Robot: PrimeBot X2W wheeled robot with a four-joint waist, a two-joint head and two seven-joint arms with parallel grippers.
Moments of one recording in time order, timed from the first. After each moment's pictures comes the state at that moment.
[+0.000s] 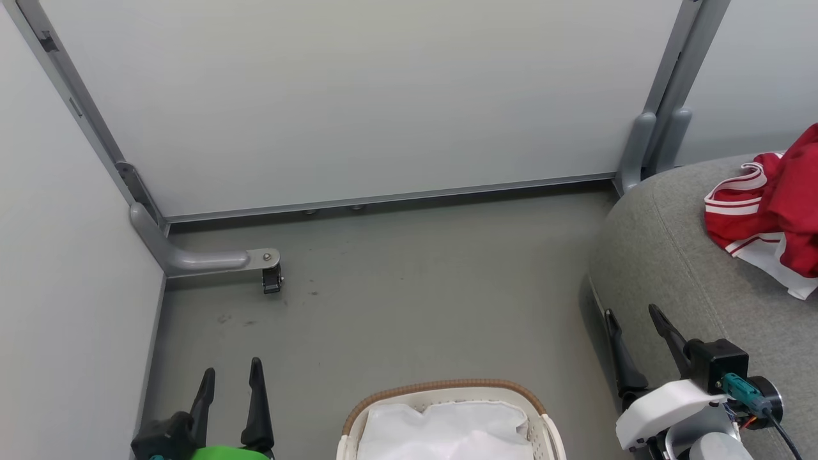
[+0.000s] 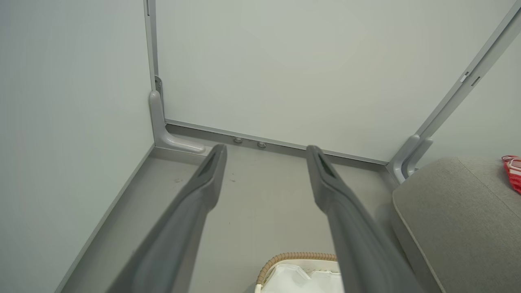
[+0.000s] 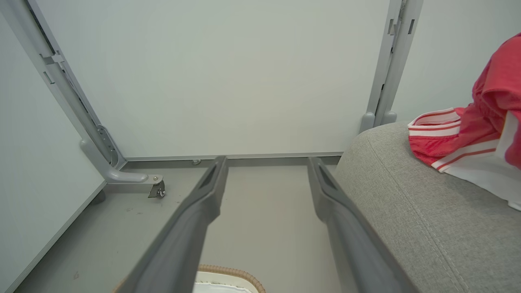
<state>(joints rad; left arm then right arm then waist) 0.06 0.05 -0.12 0.28 -0.39 -0.04 -0.26 -0.09 -0.05 0.00 0.35 0.15 0.13 -0.26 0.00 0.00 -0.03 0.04</state>
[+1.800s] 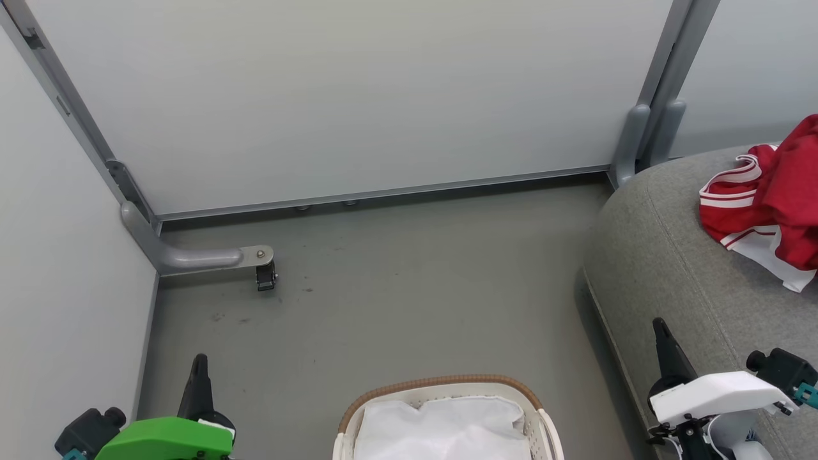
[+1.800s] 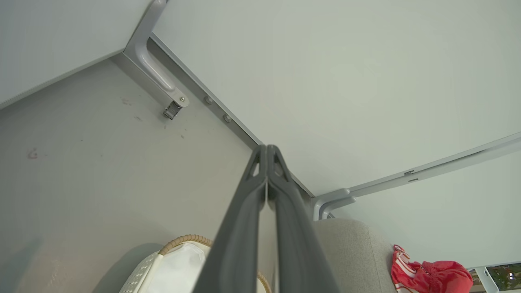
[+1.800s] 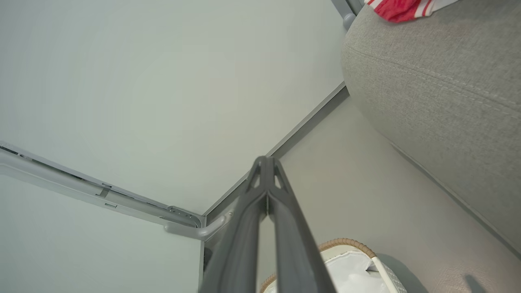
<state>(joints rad) 0.00 0.05 0.00 0.29 -1.01 -0.08 -0.07 -0.07 -0.04 -0.05 0.32 0.89 0.13 -0.07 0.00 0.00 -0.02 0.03</state>
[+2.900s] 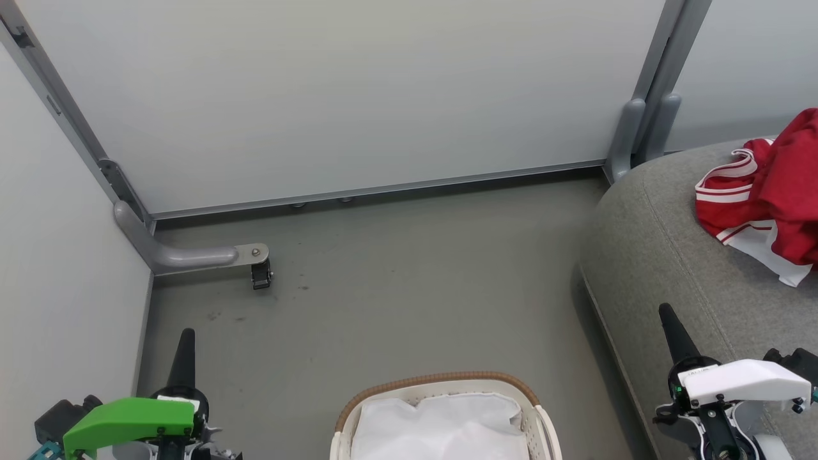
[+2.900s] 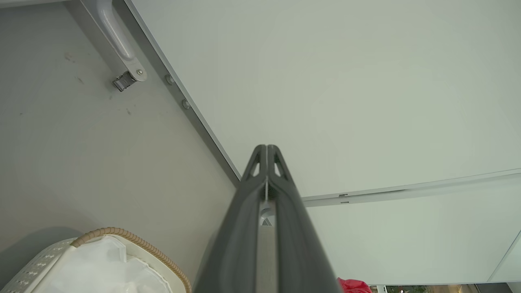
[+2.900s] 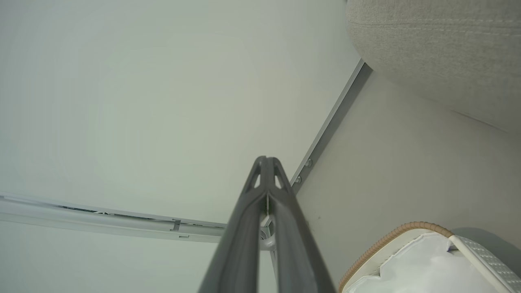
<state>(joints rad) -0.05 0.05 0.06 0.27 -1.31 -0.11 0.02 -0.09 -0.04 -0.08 0.29 1.25 0.13 0.02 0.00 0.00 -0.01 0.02</state>
